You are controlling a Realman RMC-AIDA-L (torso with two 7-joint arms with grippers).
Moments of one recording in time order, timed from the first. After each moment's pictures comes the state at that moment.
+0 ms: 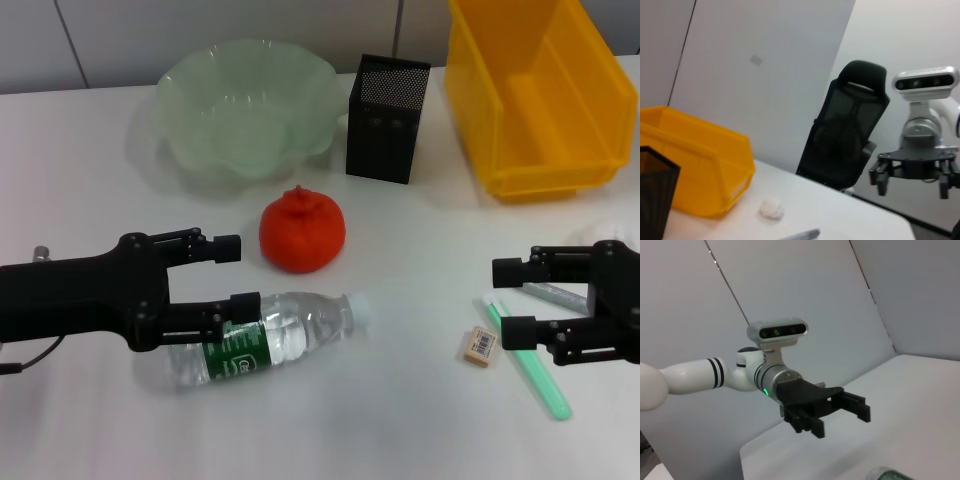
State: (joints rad) left arm -0.43 -2.05 -2.20 -0.81 1.75 -1.76 1.62; right arm 0.25 2.08 -0.75 -1.12 -1.80 -2.02 1.76
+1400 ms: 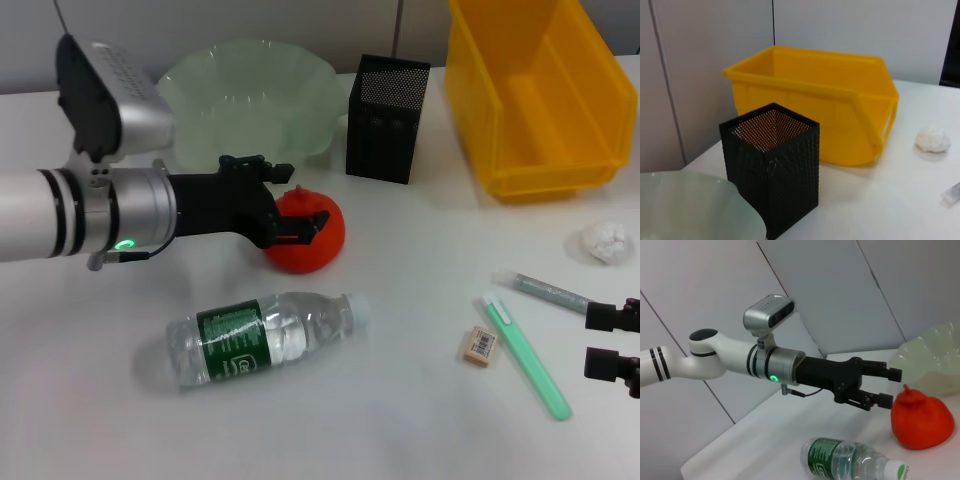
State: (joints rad) left arm -0.60 -2.08 -1.68 -0.80 1.72 -0.92 1.59; right arm 0.14 2.06 -0.52 -0.97 -1.95 -2.02 1.62
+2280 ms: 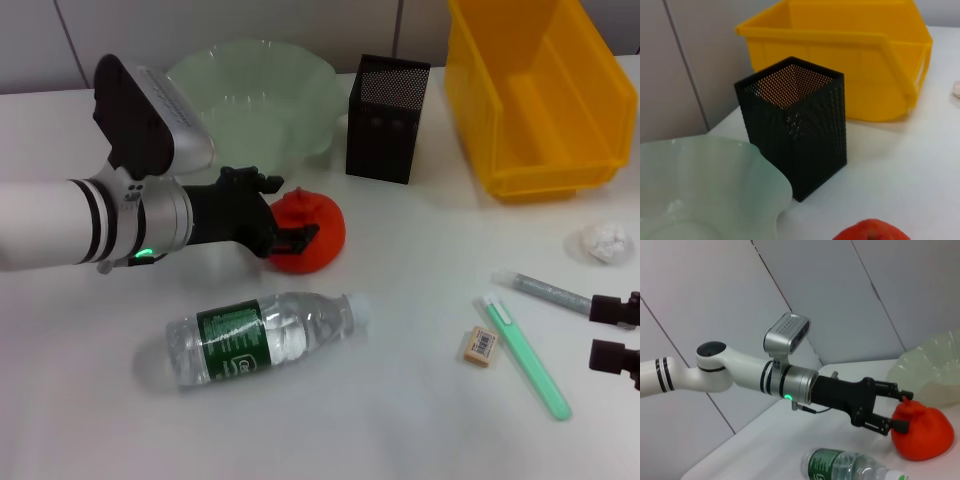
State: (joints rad) left arm -0.63 -2.07 -1.55 -0.75 1.74 -0.74 1.57; right arm 0.14 2.05 -0.49 -0.94 -1.94 -2.03 1.60
